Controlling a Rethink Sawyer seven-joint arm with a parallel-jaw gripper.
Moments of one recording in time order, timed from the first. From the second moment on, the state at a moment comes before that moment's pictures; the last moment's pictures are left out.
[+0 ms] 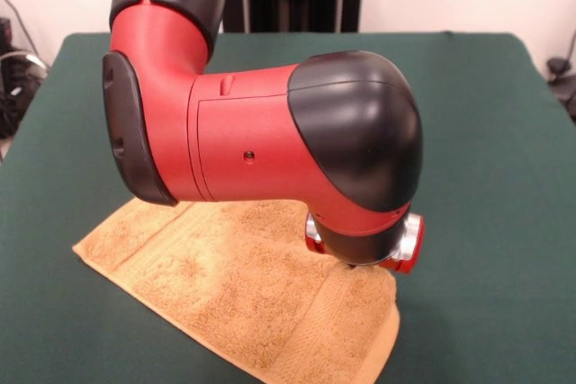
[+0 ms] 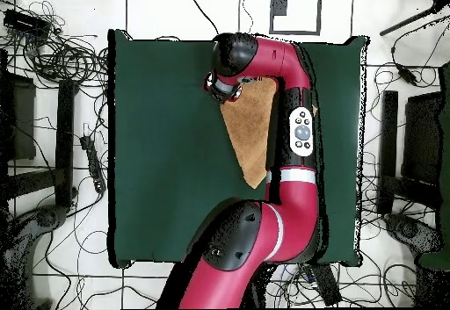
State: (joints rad) arm -0.31 0.03 0.68 0.45 -0.59 1.53 2.04
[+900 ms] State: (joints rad) arm -0.32 0.02 0.68 0.49 -0.58 1.50 2.04
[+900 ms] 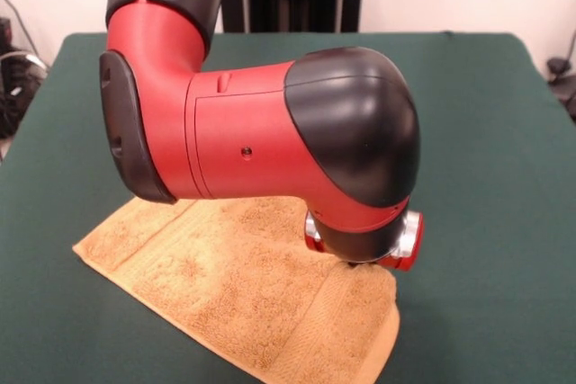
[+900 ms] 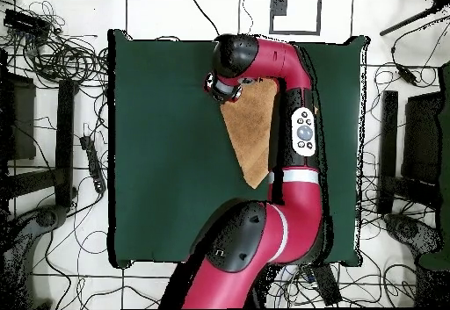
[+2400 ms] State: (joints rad) arm -0.34 -0.04 0.65 0.63 -0.59 1.38 2.04
